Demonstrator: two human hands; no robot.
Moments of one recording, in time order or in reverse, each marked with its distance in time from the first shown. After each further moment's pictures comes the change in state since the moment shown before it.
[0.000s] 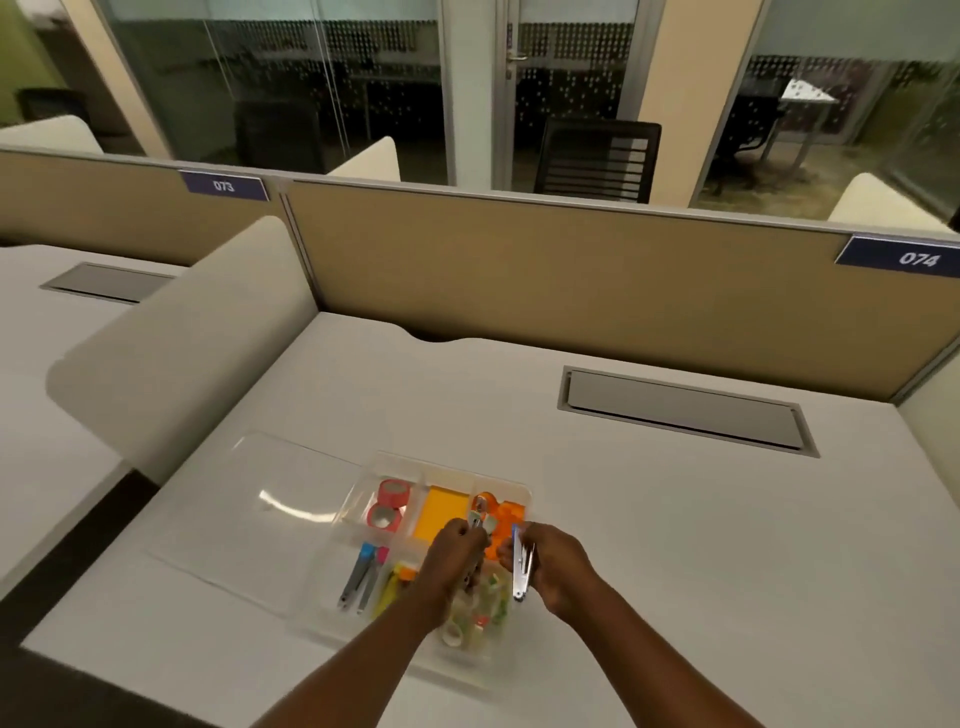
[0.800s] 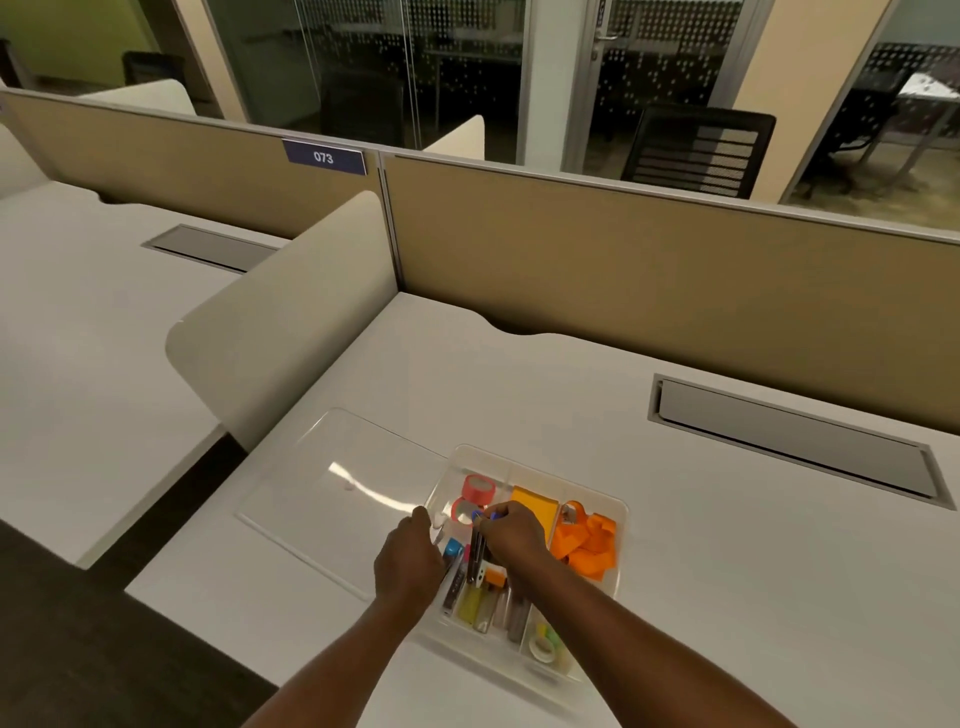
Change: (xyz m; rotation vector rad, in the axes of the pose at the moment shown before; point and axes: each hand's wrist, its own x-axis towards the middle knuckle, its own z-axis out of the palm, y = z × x) left_hand 0.019 -0.050 -0.159 0.838 0.531 0.151; right_hand 0.034 0.055 0.174 -0.755 0.104 -0.195
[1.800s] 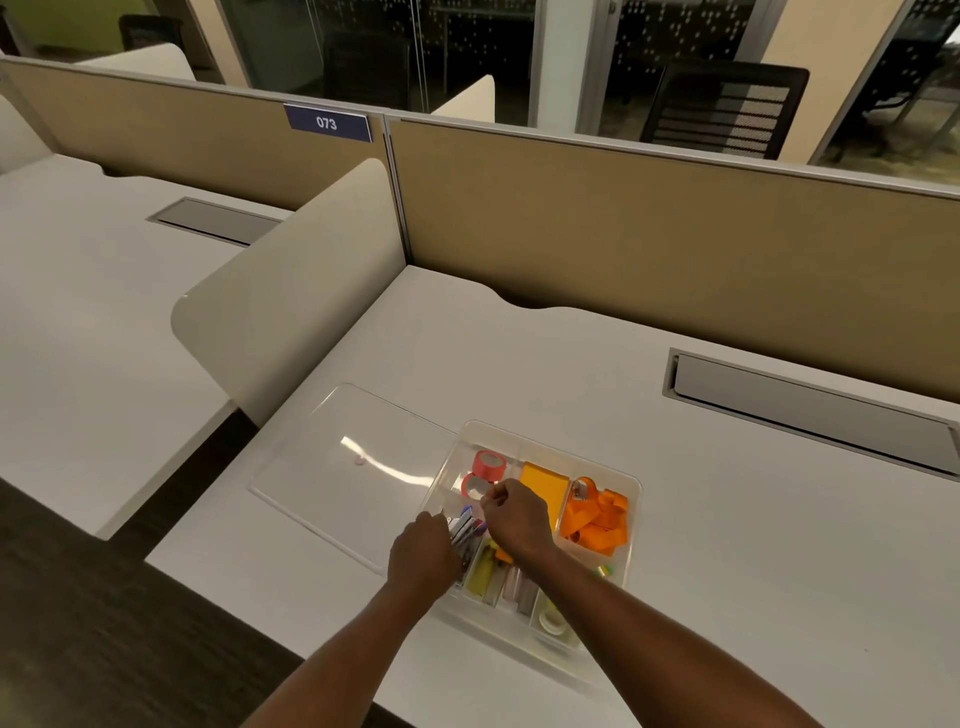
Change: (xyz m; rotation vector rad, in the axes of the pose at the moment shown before) left_hand -0.010 -0.006 0.004 0.237 -0.184 0.110; right_hand -0.004 0.006 0.007 -0.307 0.024 -0.237
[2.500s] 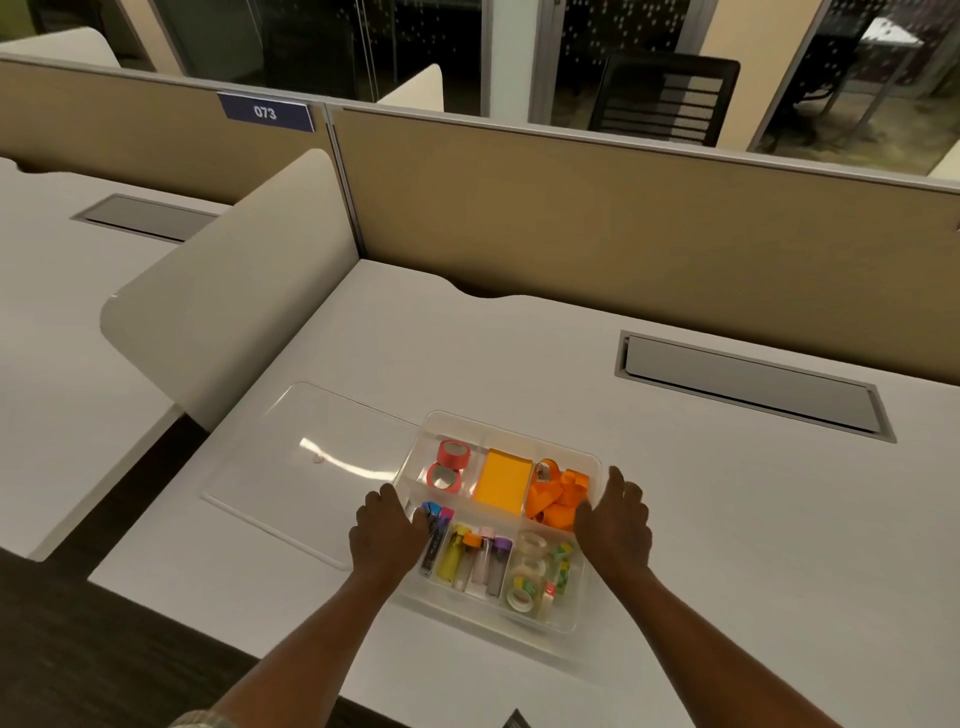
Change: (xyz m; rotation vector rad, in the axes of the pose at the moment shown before) left_hand 0.011 0.001 0.010 -0.141 0.121 -0.142; right_hand -0.014 0.110 -0.109 -0.312 0.293 0.208
